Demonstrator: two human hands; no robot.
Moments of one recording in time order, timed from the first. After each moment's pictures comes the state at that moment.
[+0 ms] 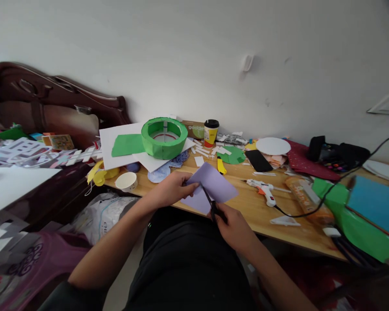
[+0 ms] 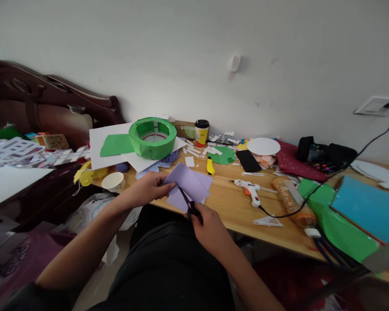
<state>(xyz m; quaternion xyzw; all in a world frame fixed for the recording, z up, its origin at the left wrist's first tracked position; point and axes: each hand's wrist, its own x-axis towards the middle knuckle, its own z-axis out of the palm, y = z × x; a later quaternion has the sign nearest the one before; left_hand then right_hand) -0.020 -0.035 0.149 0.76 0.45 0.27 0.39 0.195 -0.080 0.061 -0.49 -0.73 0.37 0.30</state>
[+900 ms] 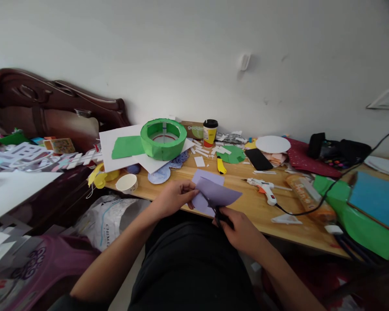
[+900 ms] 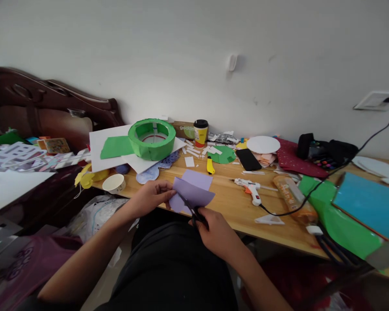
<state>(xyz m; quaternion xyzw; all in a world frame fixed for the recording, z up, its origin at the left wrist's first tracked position) -0.019 -0.043 0.116 0.68 0.44 0.30 0.51 0.214 -0.083 0.056 -0.47 -0.75 0.38 0.27</state>
